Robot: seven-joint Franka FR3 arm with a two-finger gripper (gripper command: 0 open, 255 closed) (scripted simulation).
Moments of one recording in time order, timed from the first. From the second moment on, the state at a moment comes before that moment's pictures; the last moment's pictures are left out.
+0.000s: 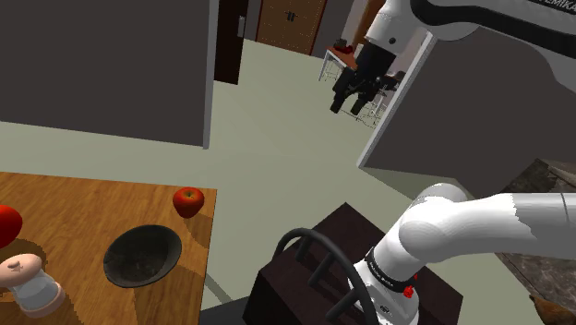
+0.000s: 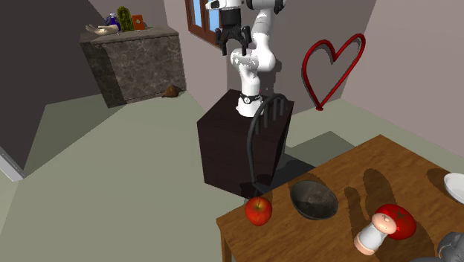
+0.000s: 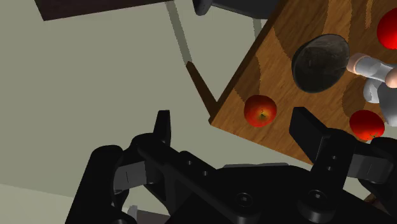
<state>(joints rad) -0.01 -0.83 -0.03 -2.36 0.12 1.59 0.11</state>
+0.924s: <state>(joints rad) 0.03 -0.53 0.10 -2.44 0.19 1.97 0.20</state>
